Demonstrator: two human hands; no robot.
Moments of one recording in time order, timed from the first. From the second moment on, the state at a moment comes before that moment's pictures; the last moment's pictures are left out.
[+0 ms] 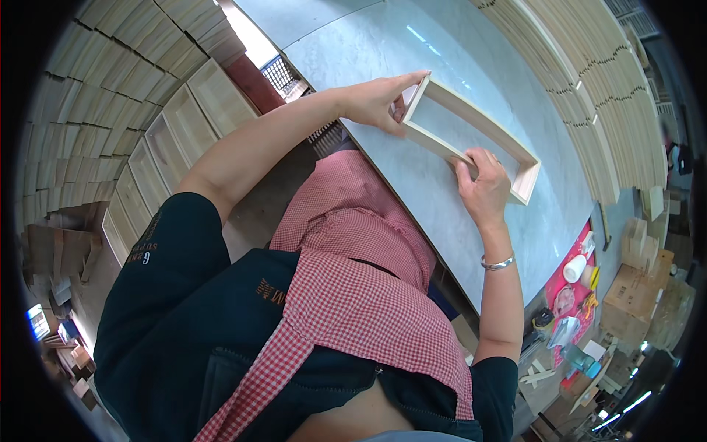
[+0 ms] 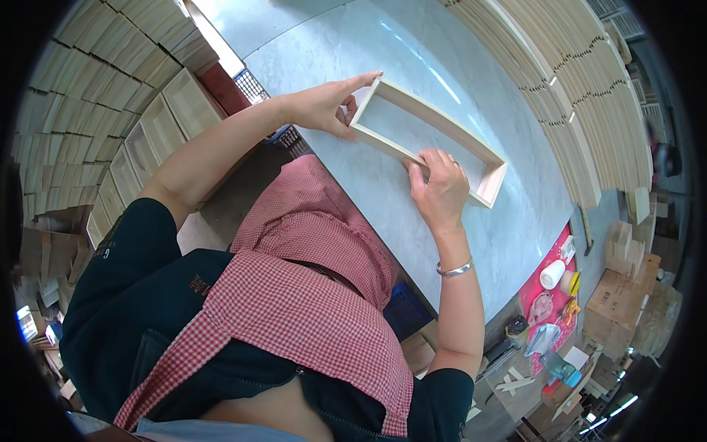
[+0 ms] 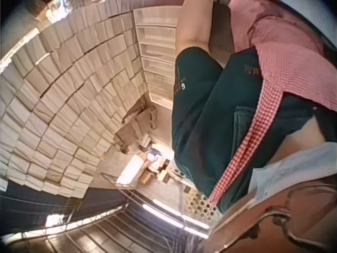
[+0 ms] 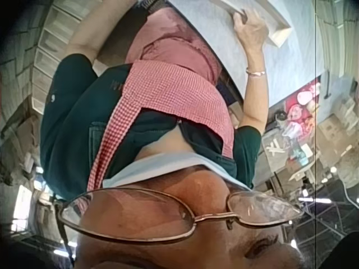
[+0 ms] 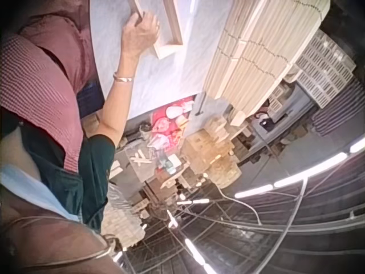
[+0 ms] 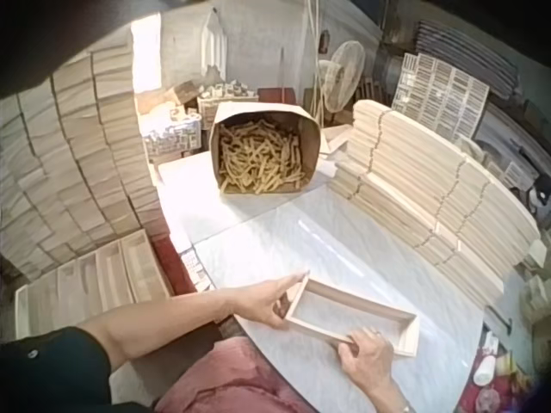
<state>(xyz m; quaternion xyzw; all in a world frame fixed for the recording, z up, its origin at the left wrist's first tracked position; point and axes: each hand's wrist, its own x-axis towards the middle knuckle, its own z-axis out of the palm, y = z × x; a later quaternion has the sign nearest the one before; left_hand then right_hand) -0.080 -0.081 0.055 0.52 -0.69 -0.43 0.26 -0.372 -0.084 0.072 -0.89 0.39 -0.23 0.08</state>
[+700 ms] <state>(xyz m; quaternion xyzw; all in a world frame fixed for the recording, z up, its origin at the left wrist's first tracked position) -0.080 -0.076 0.031 0.43 -0.71 -0.38 0.41 -0.285 -0.071 0.082 -0.93 0.23 -0.26 0.14</state>
